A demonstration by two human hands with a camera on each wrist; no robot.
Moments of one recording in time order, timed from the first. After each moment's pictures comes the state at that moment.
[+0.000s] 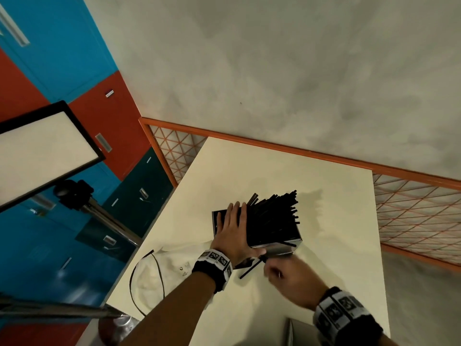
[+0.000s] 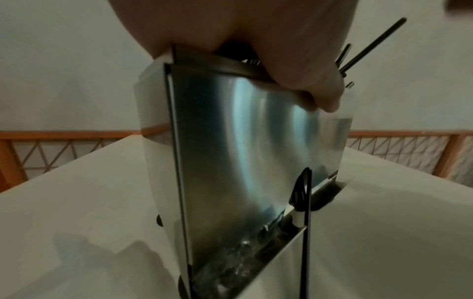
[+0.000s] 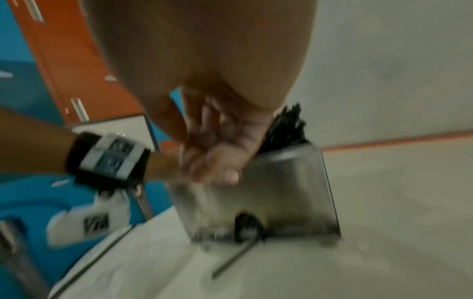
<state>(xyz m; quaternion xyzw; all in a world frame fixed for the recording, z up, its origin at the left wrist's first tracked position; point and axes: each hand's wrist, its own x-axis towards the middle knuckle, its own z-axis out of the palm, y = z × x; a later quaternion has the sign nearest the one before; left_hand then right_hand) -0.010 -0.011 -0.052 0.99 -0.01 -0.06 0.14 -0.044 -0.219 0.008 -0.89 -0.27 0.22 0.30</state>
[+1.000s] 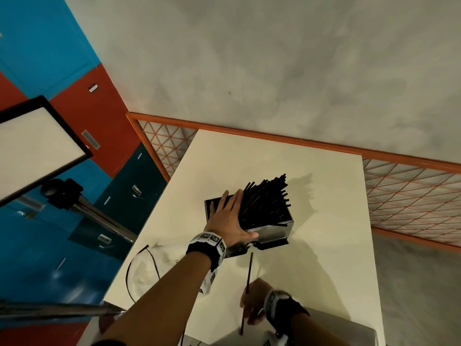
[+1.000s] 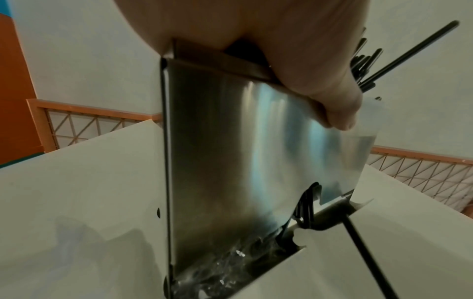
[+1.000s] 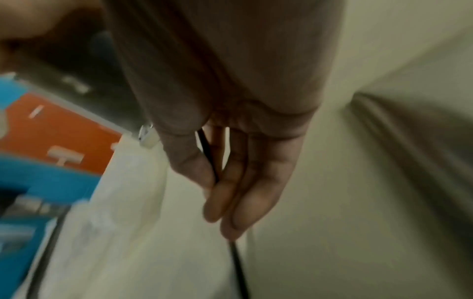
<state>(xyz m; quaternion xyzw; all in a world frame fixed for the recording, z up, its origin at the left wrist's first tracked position) 0.004 0.000 -0.040 0.97 -0.03 -0.11 0.20 -0.088 -0.166 -0.102 -0.68 0.14 0.61 0.38</state>
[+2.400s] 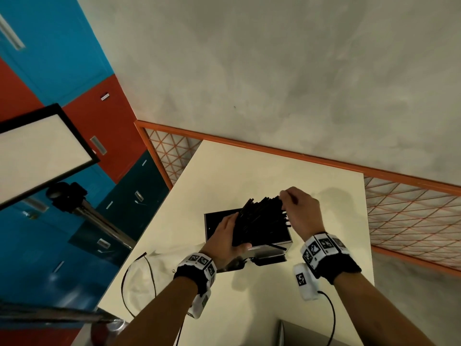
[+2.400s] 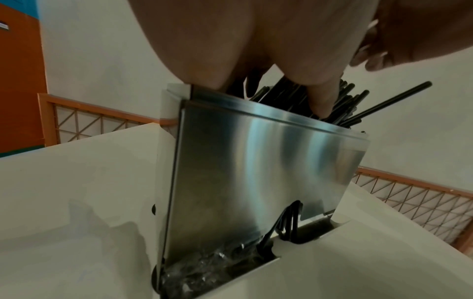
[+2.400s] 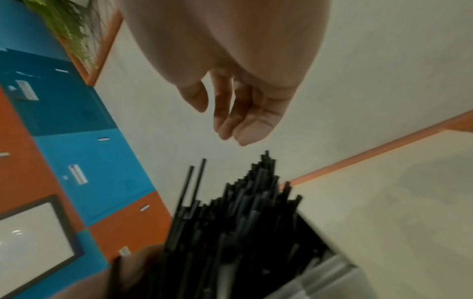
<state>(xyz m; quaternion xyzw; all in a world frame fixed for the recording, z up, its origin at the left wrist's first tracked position) -0.018 0.000 -0.045 0.91 0.00 -0.09 0.40 0.060 -0.219 0.063 -0.88 -0.03 0.02 0.47</state>
